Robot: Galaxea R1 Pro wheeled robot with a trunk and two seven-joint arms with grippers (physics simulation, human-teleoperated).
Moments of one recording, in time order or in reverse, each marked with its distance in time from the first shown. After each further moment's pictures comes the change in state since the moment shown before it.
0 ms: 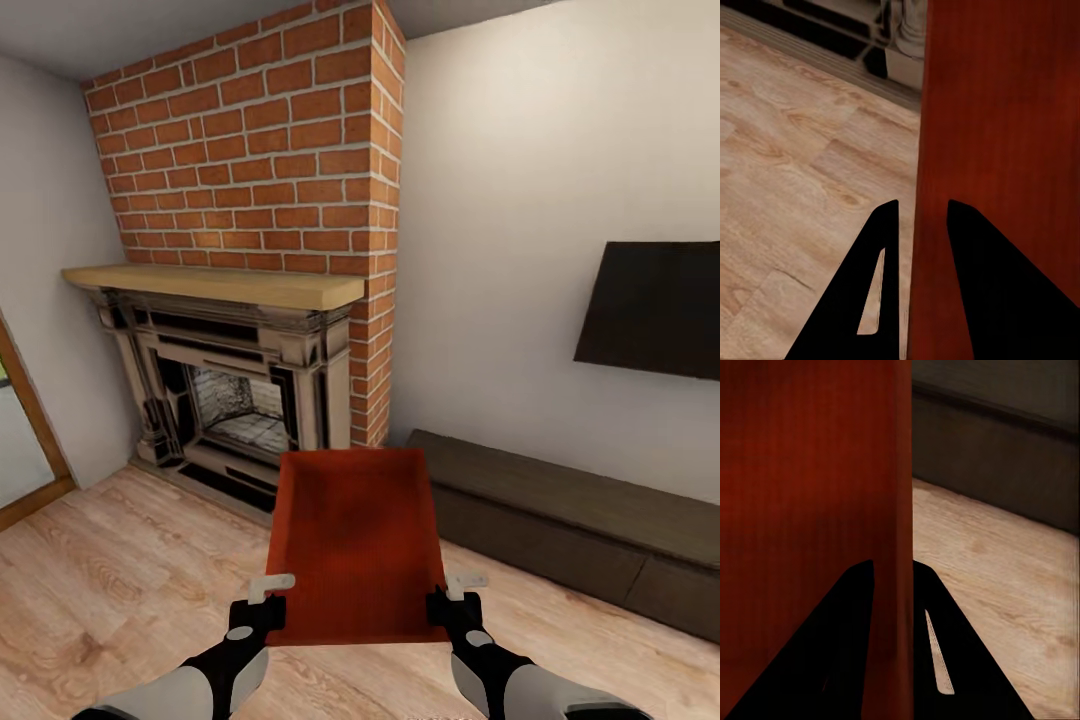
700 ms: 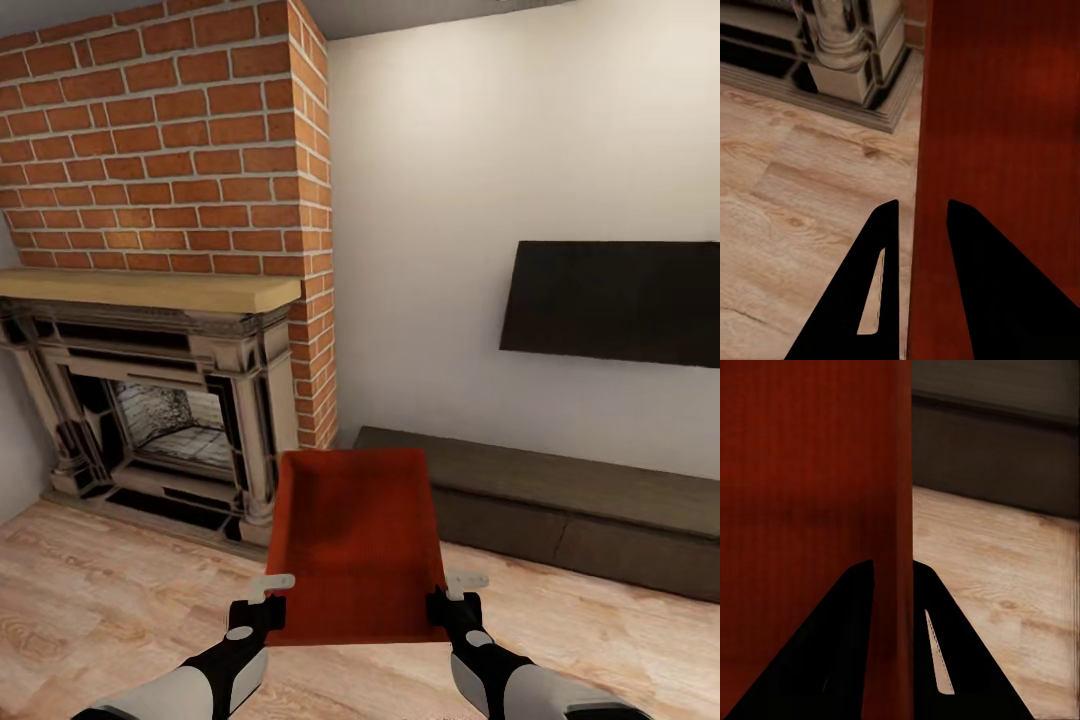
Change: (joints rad) left arm 0.000 0.001 0.001 0.000 -0.001 0.000 -0.001; right arm 0.000 0.001 0.002 0.000 -0.002 0.000 0.000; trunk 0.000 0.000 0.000
